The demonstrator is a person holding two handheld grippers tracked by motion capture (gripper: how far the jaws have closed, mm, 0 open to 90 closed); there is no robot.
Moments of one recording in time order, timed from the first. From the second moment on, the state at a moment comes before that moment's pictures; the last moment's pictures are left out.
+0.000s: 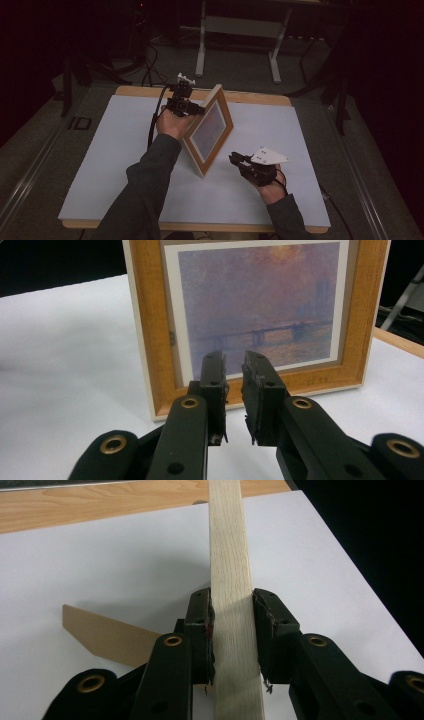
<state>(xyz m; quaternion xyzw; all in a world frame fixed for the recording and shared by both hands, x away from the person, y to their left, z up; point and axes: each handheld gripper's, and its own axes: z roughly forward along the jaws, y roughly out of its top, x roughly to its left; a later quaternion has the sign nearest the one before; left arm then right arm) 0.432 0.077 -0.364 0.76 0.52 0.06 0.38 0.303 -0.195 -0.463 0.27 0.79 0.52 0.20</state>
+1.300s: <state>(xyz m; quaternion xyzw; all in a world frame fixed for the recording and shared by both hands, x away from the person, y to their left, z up) 0.442 0.087 -0.361 0.82 0.43 0.03 0.38 0.305 -0.203 -0.462 0.27 0.79 0.52 0.20</state>
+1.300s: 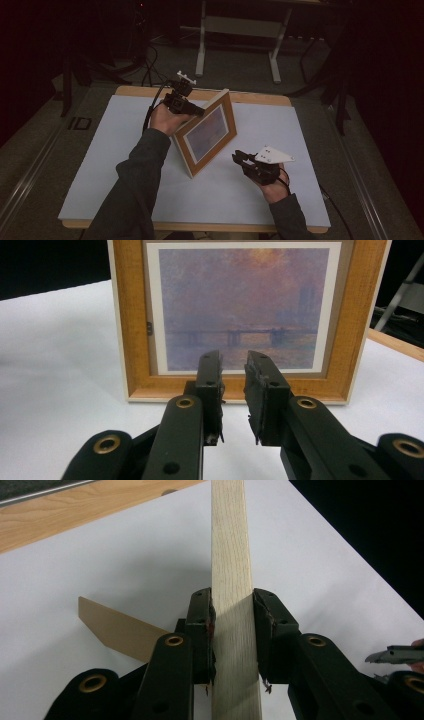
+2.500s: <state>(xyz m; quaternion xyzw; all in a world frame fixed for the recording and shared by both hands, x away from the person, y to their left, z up) 0.451 0.085 -0.359 0.87 0.32 0.00 0.38 0.306 -0.205 -0.461 0.27 0.78 0.52 0.20</state>
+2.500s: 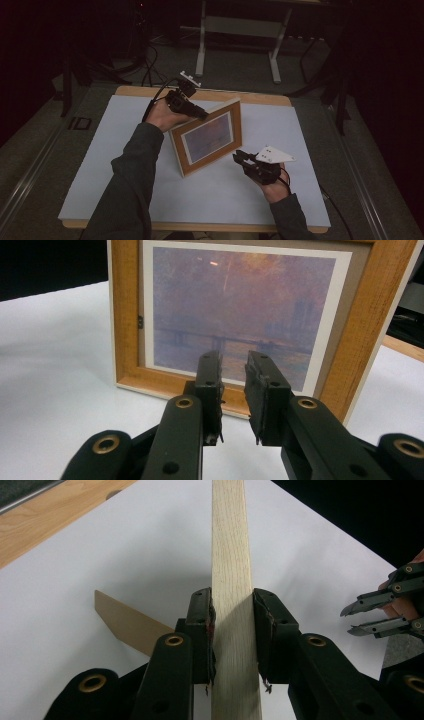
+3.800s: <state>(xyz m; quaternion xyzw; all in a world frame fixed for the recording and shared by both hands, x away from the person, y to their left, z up) 0.345 0.170 -0.399 0.73 0.42 0.14 0.52 0.348 -0.225 -0.455 0.31 0.77 0.51 0.20</state>
